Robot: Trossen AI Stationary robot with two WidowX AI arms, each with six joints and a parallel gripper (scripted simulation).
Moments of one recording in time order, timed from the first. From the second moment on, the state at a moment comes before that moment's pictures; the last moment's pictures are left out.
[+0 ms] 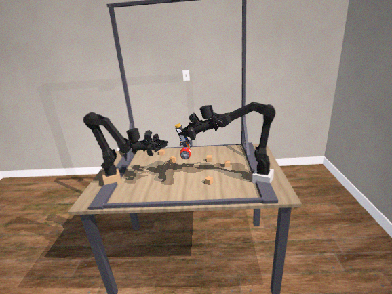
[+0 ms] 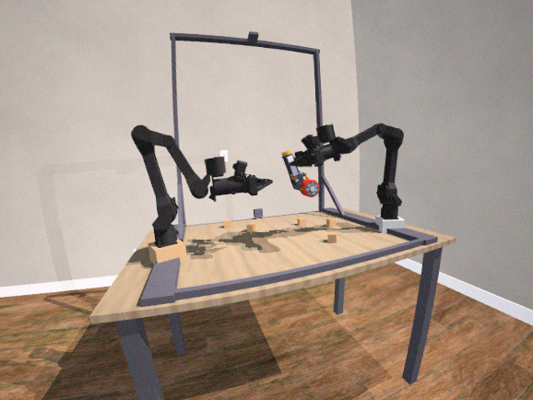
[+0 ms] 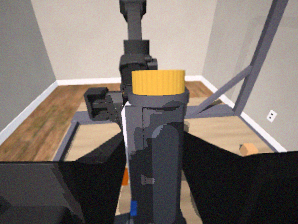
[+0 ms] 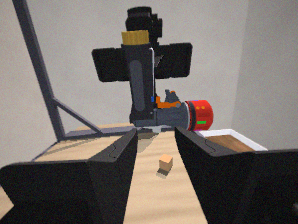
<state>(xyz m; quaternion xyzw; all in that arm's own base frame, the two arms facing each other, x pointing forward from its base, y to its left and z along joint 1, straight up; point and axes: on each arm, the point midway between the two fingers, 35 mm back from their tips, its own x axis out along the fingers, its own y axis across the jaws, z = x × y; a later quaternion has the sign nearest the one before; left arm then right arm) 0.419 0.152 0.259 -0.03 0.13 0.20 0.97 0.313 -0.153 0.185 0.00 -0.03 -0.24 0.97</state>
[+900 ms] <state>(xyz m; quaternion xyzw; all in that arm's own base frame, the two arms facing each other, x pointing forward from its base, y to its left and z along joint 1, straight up) 0.419 0.152 0.259 -0.03 0.13 0.20 0.97 0.338 -0.087 0.242 0.00 -0.03 -0.13 0.99</state>
